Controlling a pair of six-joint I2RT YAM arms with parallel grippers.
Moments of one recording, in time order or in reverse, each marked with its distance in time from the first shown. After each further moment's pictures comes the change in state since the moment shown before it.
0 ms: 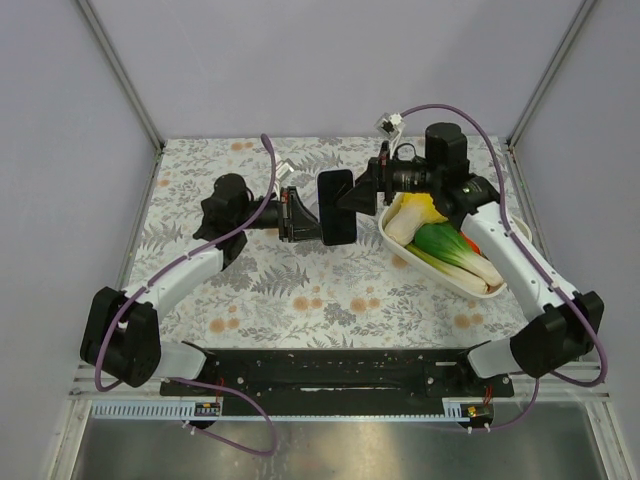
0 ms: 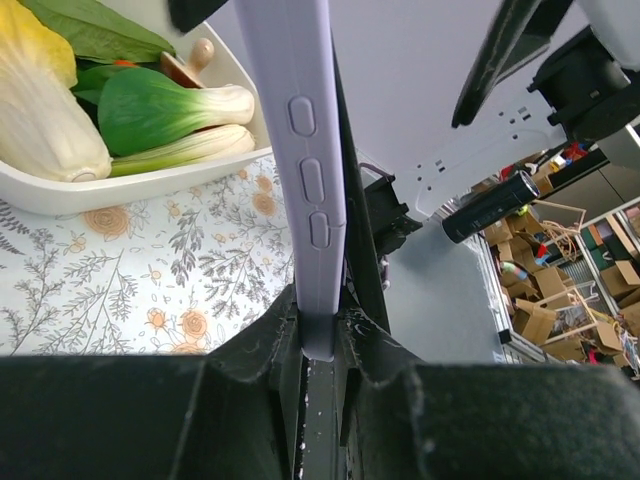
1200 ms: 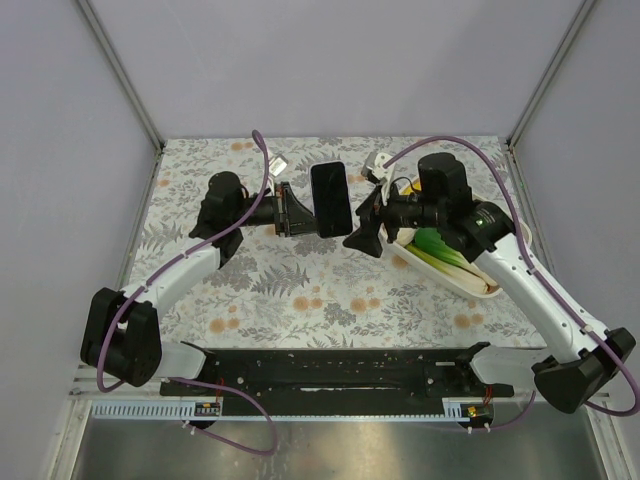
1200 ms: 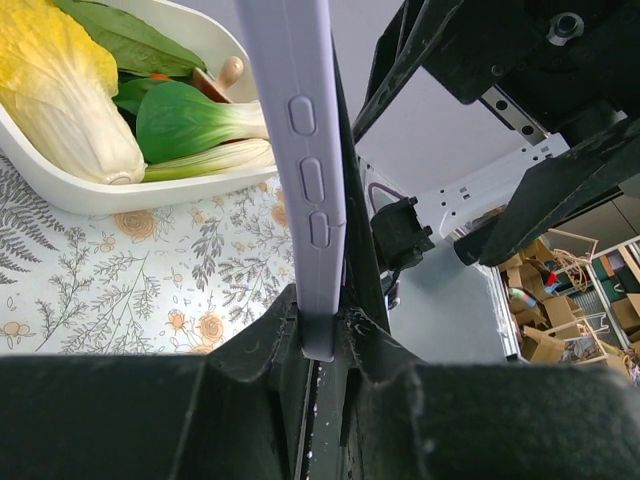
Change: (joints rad) left arm 0.046 0.000 0.002 -0.007 -0.031 -0.019; right arm 0.176 -0.225 -0.054 -0.323 0.314 -0.490
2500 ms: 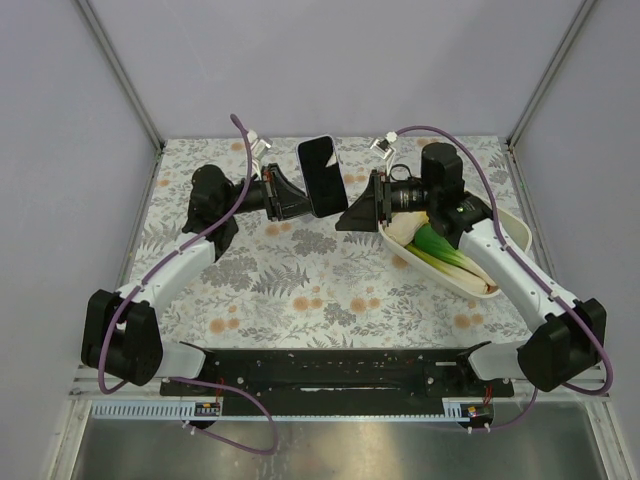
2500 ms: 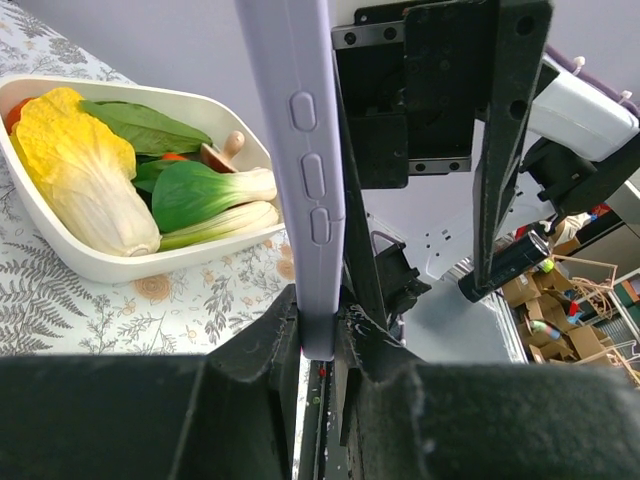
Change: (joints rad) left arm 0.048 0.001 0.059 0.162 -0.001 -0.117; right arm -0.136 0.128 -0.119 0.446 -0.443 0.739
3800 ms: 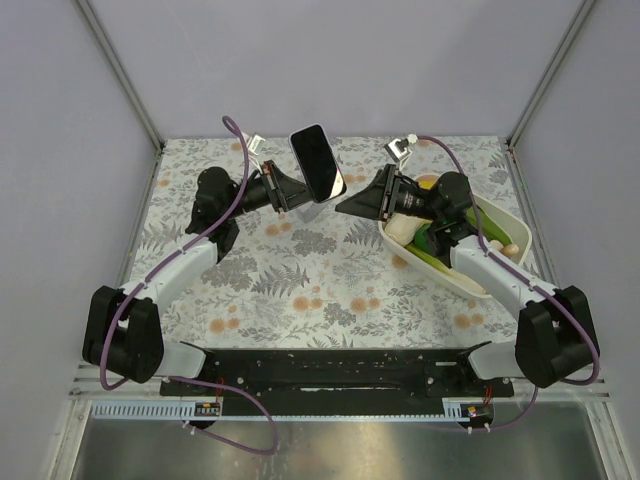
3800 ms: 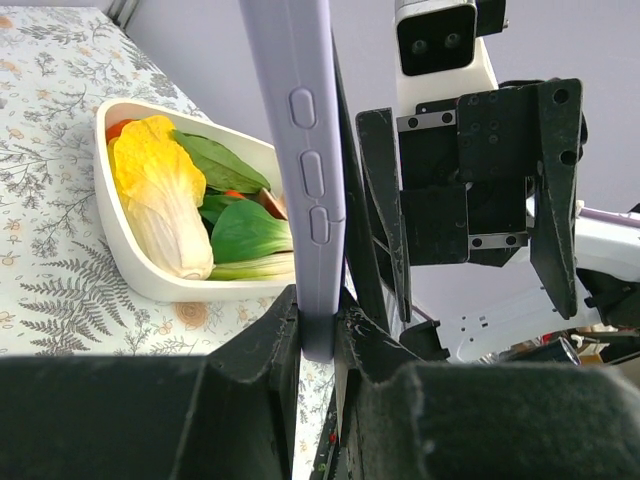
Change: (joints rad) left arm -0.003 0.015 -0.030 -0.003 -0.241 -0.051; right arm -0.029 0.011 -0.309 0.874 0.098 0.656
